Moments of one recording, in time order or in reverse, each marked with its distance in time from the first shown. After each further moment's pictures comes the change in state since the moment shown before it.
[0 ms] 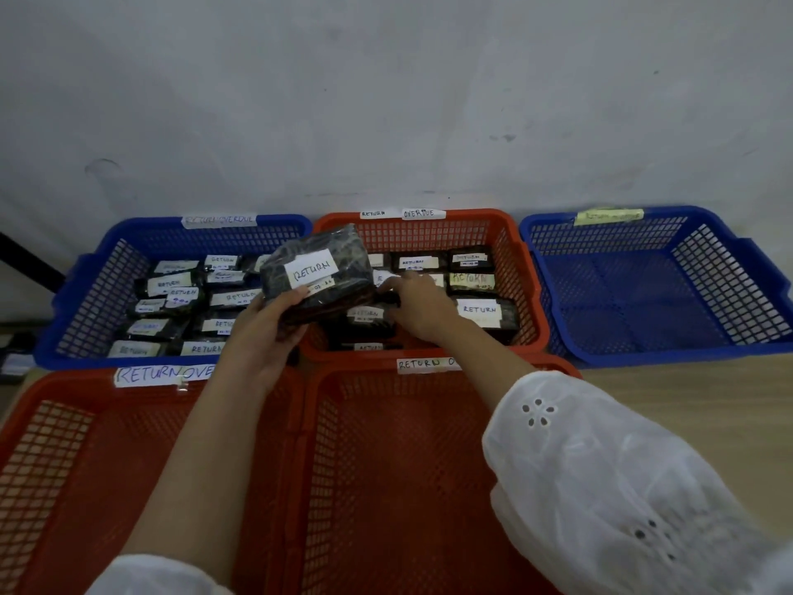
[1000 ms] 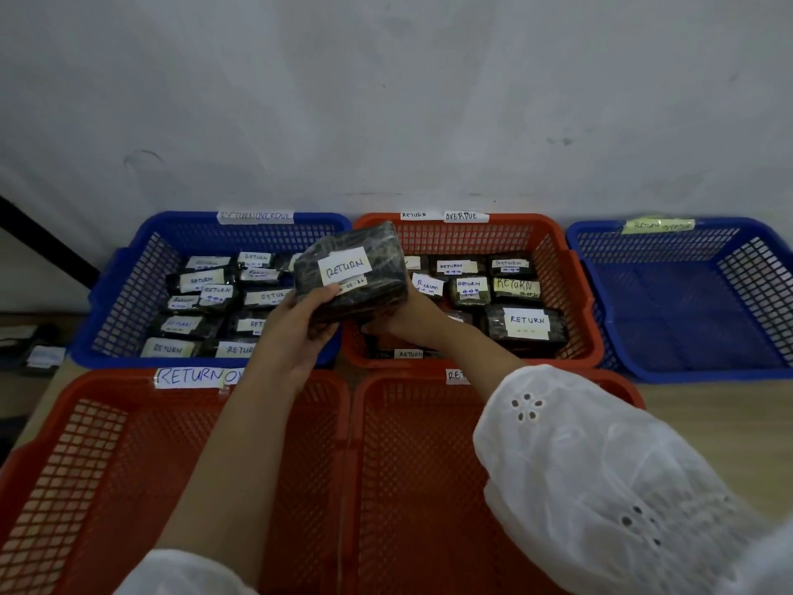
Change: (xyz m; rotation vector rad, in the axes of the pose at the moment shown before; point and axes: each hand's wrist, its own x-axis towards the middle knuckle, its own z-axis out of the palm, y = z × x) left_hand 0.023 0.009 -0.023 -0.051 -0.051 -0.009; right_hand 0.033 -0.046 0.035 0.566 -0.086 -0.237
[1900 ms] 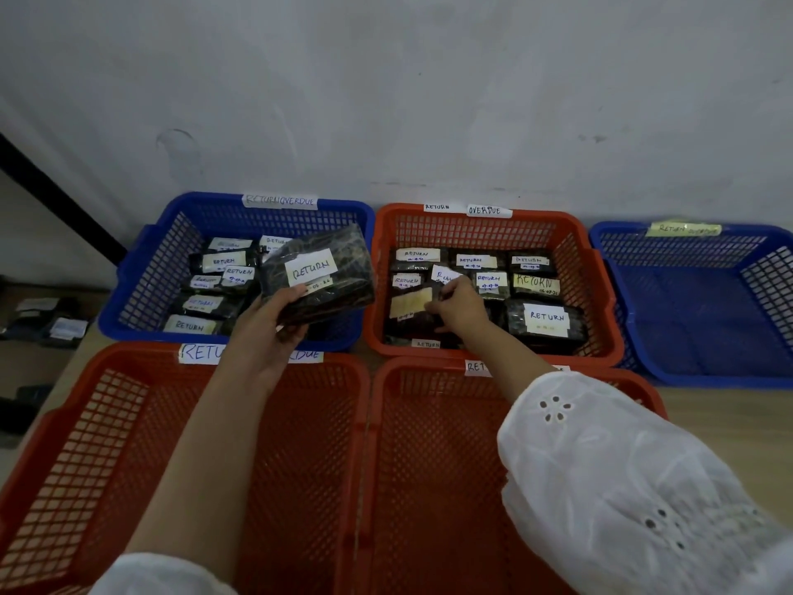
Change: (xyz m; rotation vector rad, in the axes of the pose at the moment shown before) left_hand -0.003 0.009 -0.053 -0.054 0.138 0.003; right_hand -0.005 0.034 -0.002 0.211 0.383 0.607
